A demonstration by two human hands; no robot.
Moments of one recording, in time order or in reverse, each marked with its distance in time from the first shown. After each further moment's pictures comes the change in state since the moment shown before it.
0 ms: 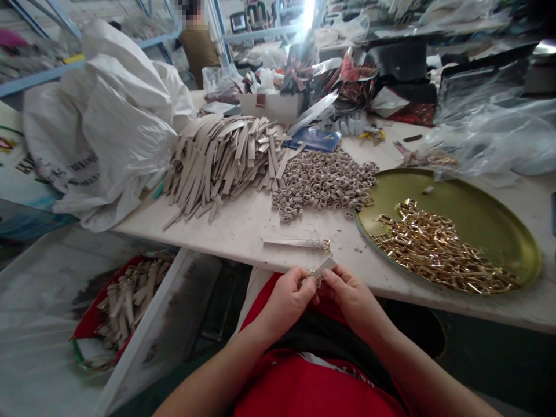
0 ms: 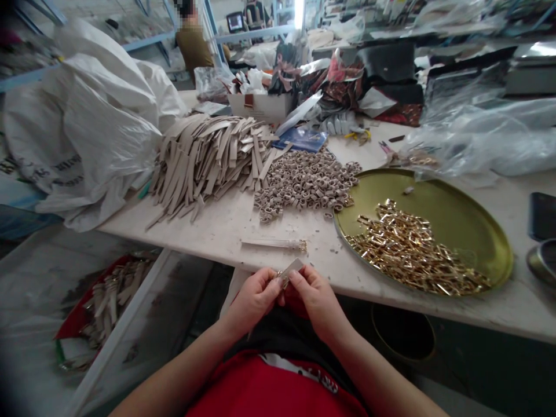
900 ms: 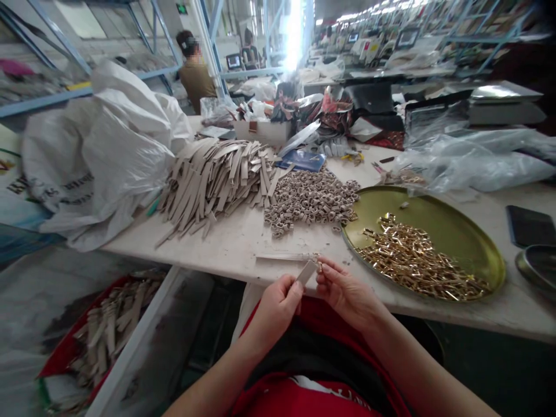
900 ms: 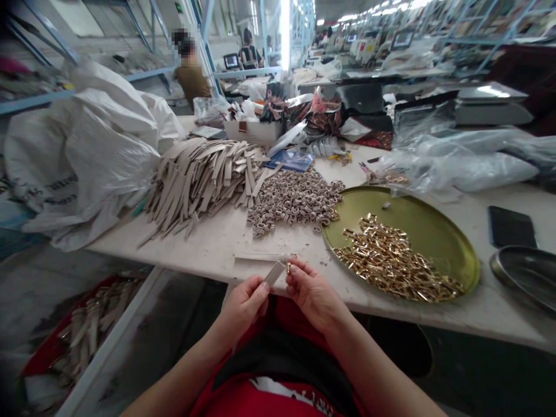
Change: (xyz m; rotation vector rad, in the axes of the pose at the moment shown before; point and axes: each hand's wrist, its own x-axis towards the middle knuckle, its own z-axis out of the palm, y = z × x) left_hand 0.001 0.013 -0.006 0.124 0.065 0.060; right_hand 0.017 -0.032 -0.007 0.373 0.130 0.077
